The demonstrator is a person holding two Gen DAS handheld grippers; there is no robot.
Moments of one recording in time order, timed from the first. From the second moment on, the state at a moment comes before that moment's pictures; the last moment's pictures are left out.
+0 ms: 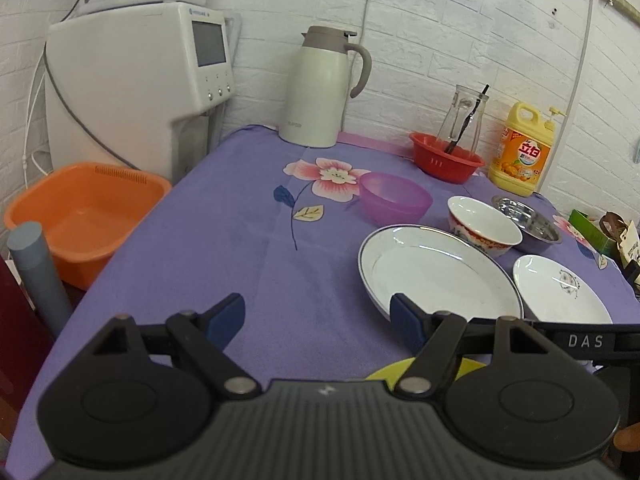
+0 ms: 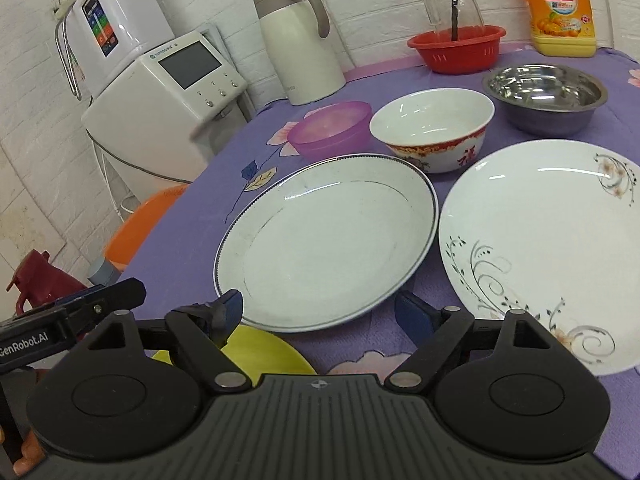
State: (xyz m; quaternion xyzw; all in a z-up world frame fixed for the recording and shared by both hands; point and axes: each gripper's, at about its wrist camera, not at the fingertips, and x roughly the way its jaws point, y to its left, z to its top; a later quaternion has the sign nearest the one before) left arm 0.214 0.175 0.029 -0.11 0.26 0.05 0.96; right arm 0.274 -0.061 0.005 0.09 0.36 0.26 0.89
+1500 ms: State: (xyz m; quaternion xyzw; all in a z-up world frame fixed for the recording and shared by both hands) left arm 0.345 0.170 -0.009 -0.09 0.35 0.00 0.93; right arm 0.341 -0.013 -0.012 -0.05 0.34 0.28 0.90
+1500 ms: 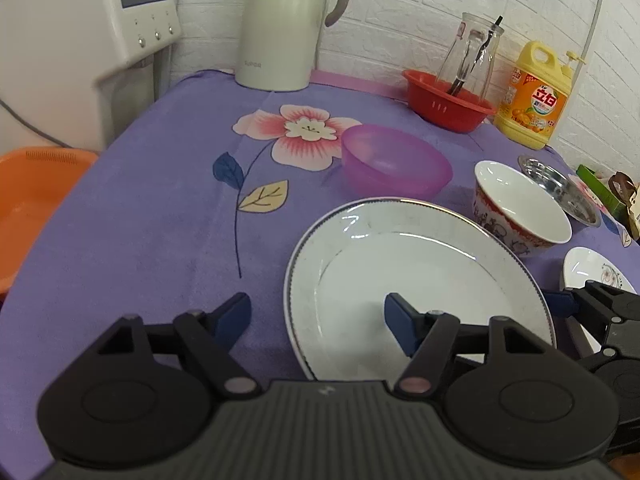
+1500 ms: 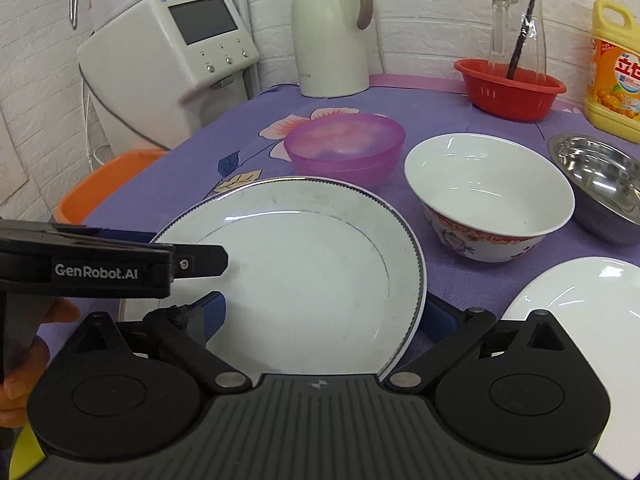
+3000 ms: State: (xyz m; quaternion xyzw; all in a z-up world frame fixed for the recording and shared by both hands) left arm 0.329 0.147 0.018 -0.06 0.33 -0.02 0.94; right arm 0.321 -0.017 0.006 -0.07 0.28 0.27 0.92
